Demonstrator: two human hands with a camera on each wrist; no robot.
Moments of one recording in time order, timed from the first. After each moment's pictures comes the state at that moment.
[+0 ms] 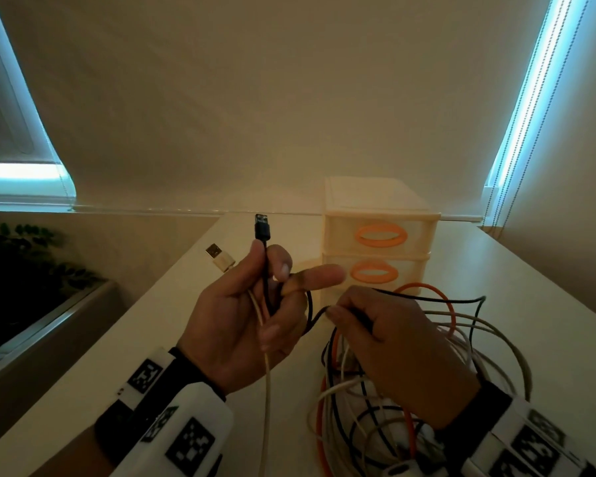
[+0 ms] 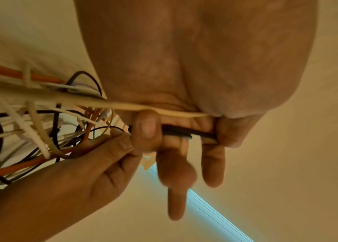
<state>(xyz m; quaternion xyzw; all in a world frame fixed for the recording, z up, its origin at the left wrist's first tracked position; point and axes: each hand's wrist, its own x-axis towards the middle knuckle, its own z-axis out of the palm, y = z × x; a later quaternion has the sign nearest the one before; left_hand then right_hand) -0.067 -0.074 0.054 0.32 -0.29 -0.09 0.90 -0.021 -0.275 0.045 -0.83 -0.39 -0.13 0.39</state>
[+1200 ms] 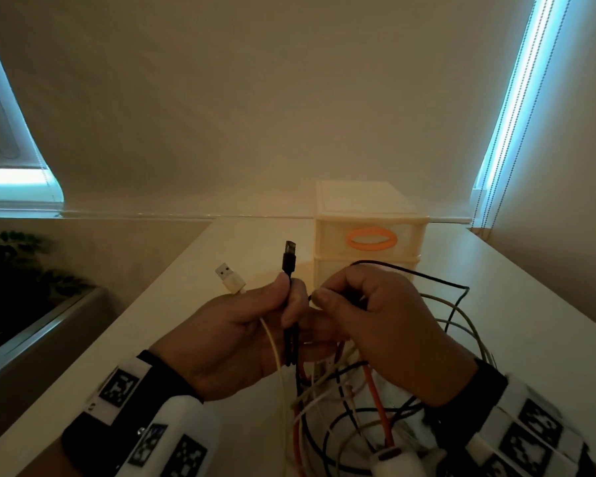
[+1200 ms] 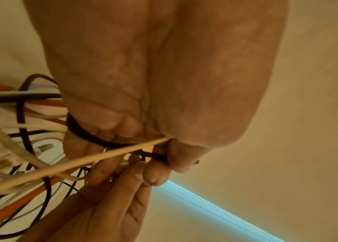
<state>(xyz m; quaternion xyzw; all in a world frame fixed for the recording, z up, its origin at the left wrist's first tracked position) -0.072 -0.070 0.058 0.50 -0.20 -0.14 0.83 -0.019 -0.265 0.069 -0.79 -0.38 -0.13 0.47</state>
